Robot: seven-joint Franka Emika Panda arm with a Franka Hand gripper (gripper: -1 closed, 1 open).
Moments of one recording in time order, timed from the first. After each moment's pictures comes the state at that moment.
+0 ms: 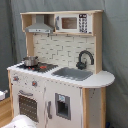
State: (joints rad) arm -0.50 -1.49 1.61 -2.23 -0.20 2.60 -0.57
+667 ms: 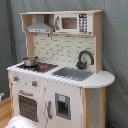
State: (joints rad) arm -0.35 -1.49 1.61 -2.32 -0.20 2.57 -0.66
